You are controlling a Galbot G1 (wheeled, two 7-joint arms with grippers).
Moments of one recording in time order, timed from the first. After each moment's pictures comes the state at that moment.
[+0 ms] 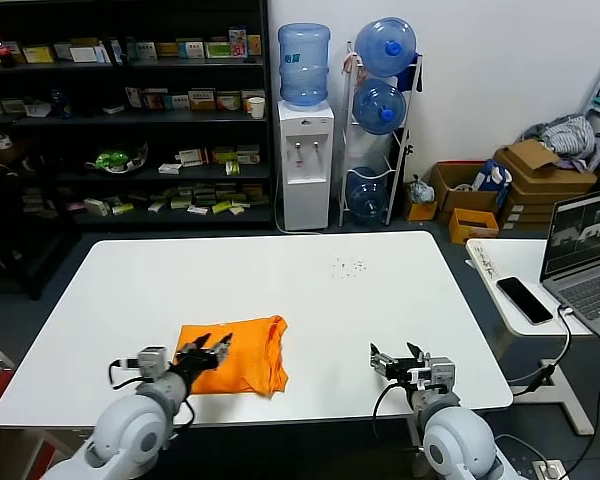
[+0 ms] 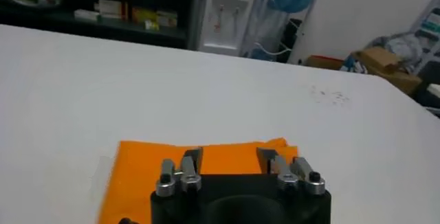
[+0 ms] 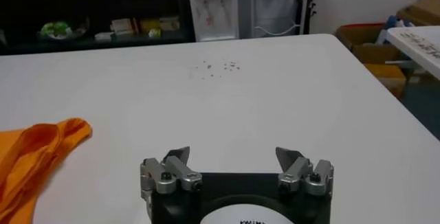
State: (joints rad) left arm 1.21 -0.89 -0.23 -1.92 -0.93 0.40 -0.34; right arm -1.24 1.09 0.24 1.91 0.67 -0.51 0.37
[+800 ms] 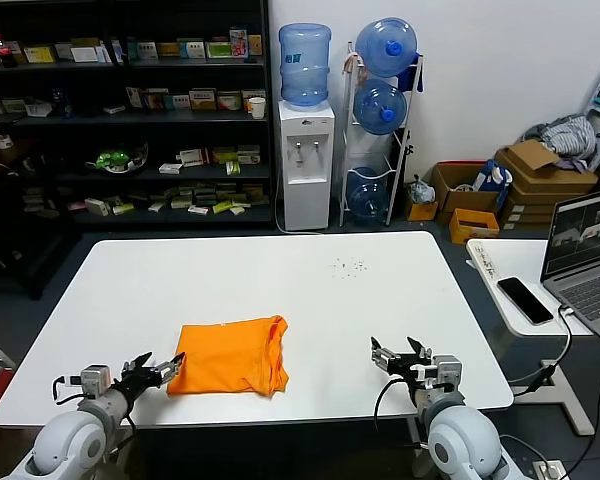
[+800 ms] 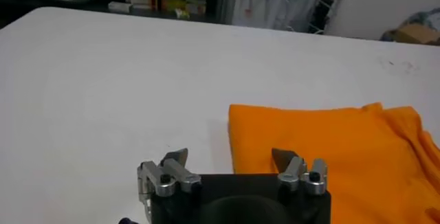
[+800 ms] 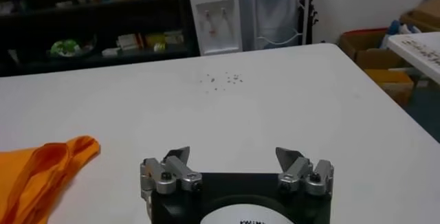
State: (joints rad) left arm 1.29 -0.83 -0.37 -1.69 -0.87 0.32 -0.08; right arm -1.25 1.09 0.26 1.92 0.69 -0.48 0.35
